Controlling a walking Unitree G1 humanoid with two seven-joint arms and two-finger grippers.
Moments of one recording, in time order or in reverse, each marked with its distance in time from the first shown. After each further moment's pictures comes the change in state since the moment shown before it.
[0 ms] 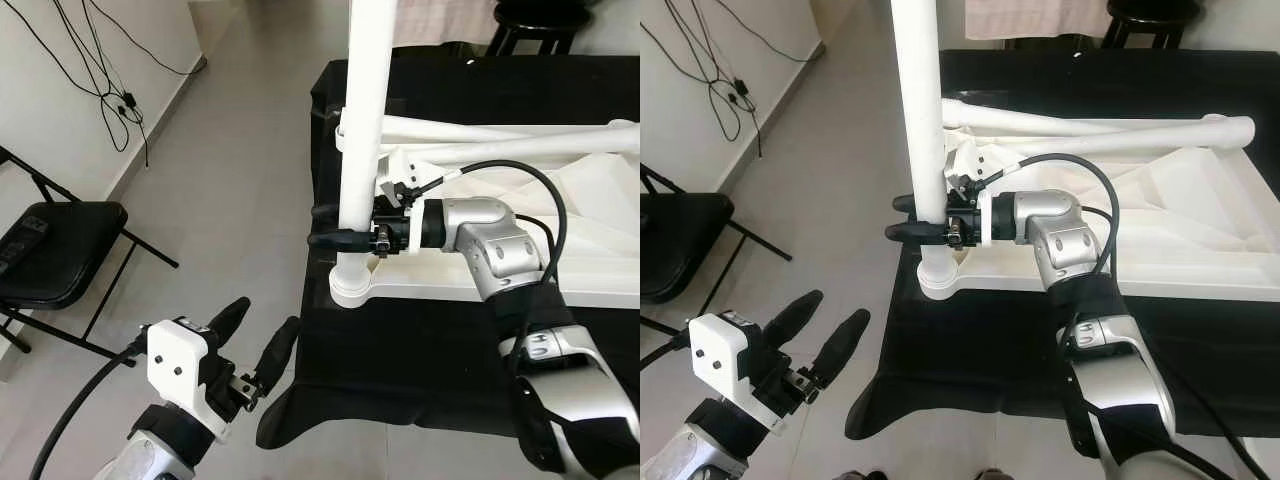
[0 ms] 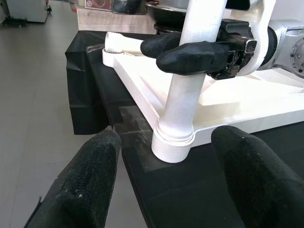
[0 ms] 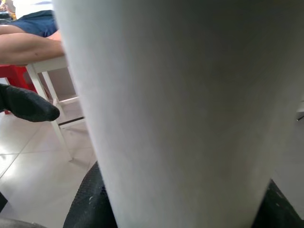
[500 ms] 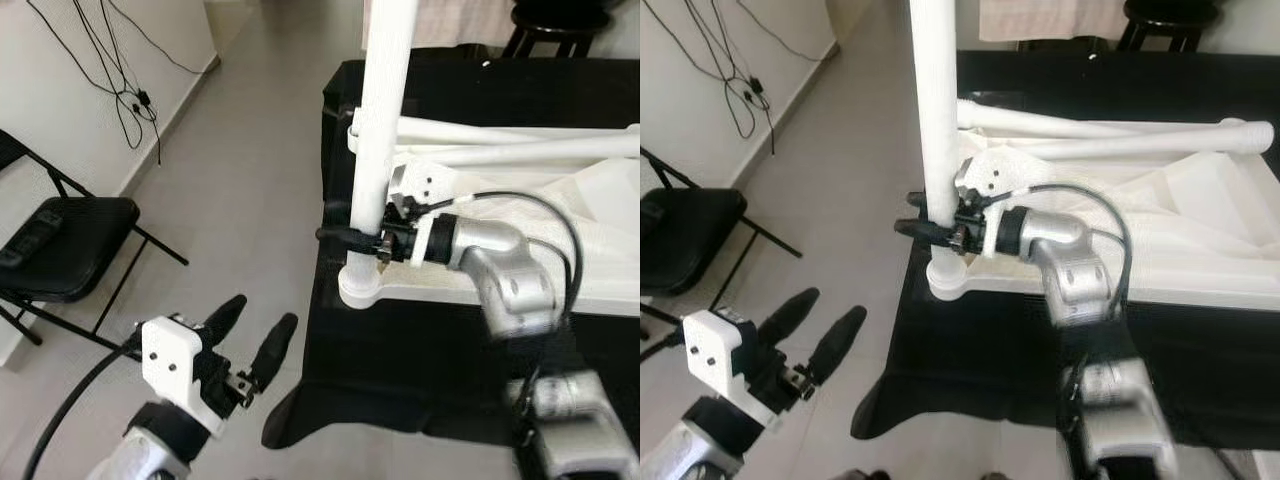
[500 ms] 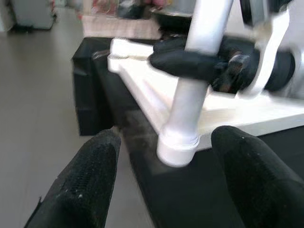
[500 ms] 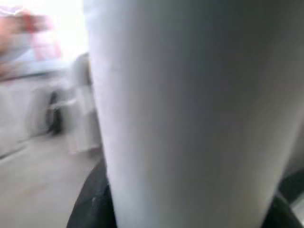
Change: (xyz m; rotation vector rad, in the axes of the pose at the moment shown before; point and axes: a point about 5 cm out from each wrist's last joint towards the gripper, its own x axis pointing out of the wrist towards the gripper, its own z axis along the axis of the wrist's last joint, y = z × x) left arm 0.002 0.005 0.004 0.010 -0.016 -0.004; right arm 0.009 0.043 -0.021 0.030 -0.051 -0.621
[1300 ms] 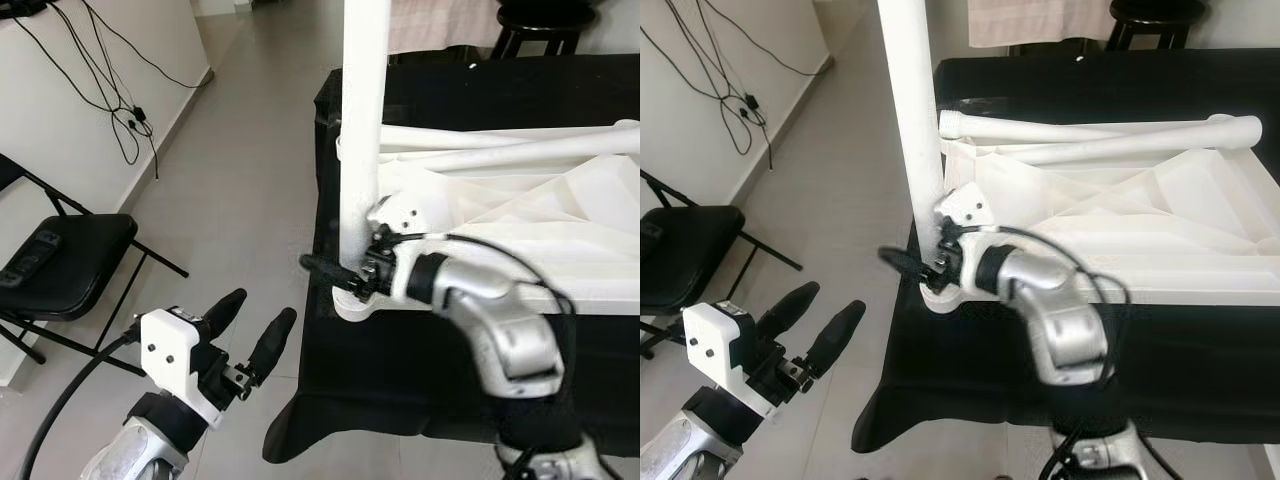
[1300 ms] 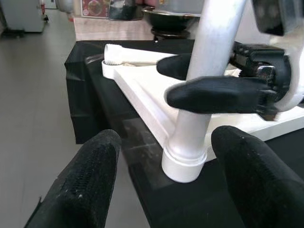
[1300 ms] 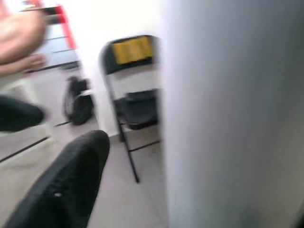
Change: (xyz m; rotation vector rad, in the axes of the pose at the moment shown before) left arm 0.004 0.004 0.000 0.000 -0.005 -0.020; right arm -0.013 0.009 0.016 -0.034 0.061 0.347
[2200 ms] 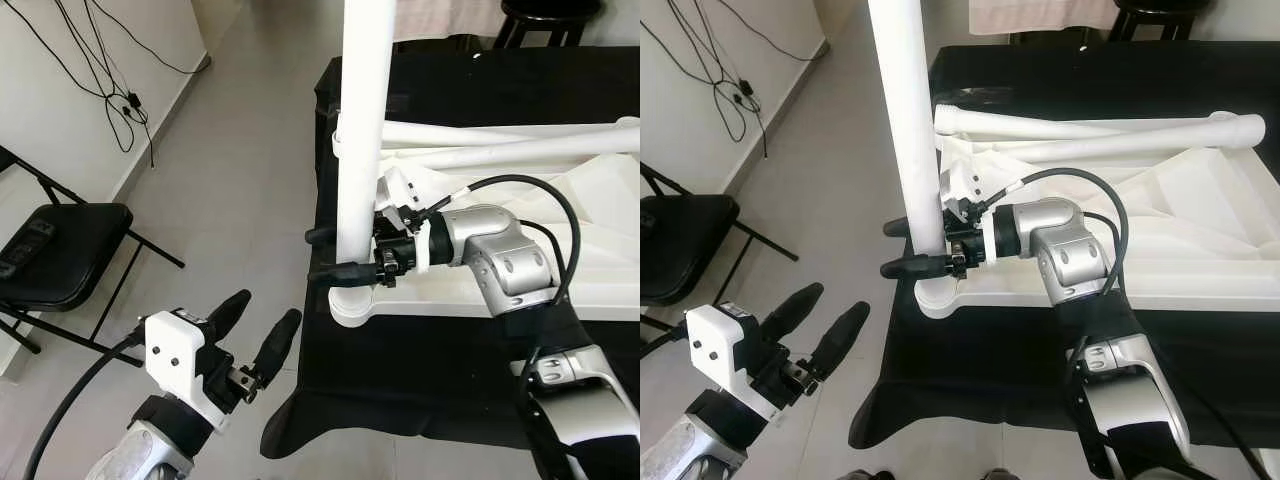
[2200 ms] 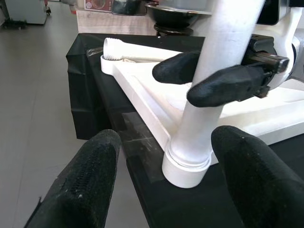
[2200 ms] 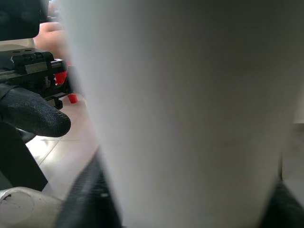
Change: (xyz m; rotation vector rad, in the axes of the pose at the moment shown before) left arm -0.002 -0.006 0.000 -0.013 0.003 0.008; right arm 0.003 -0.035 0.006 -0.010 0.023 0.433
